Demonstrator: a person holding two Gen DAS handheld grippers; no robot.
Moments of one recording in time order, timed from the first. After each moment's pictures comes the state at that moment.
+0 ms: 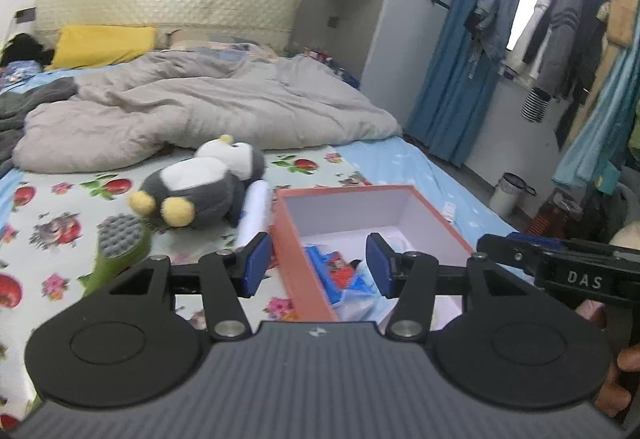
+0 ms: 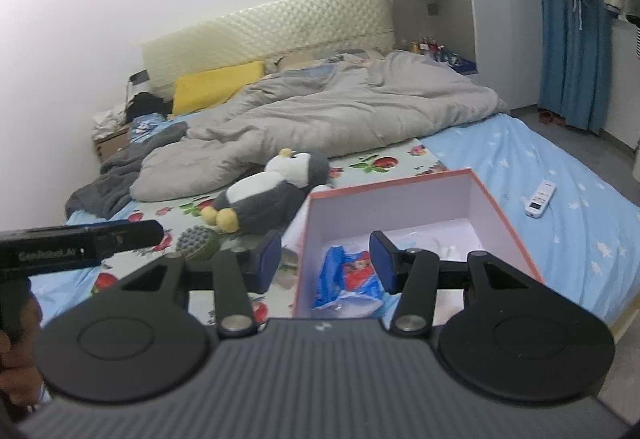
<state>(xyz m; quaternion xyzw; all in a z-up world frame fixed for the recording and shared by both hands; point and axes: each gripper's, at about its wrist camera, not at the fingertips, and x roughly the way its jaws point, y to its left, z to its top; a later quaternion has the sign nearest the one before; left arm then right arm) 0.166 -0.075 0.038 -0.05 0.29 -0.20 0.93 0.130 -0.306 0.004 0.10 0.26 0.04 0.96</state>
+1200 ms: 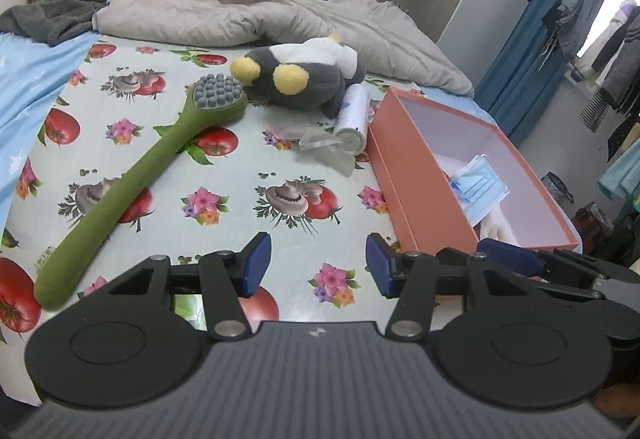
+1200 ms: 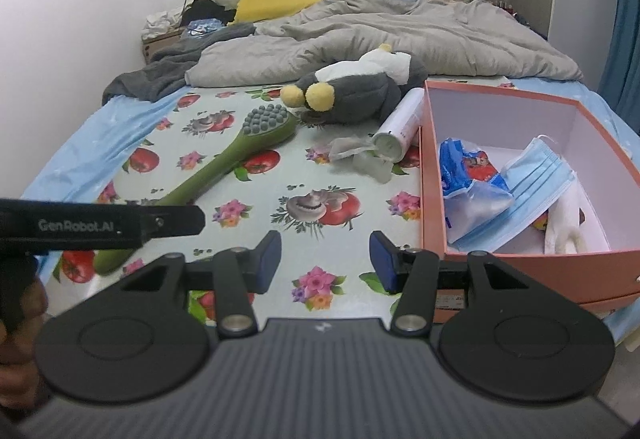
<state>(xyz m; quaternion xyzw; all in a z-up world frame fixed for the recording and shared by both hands) 0.116 0.038 -0.095 -0.13 0.38 -0.11 0.91 0.117 -0.169 -0.102 0.01 0.33 0.11 0.94</state>
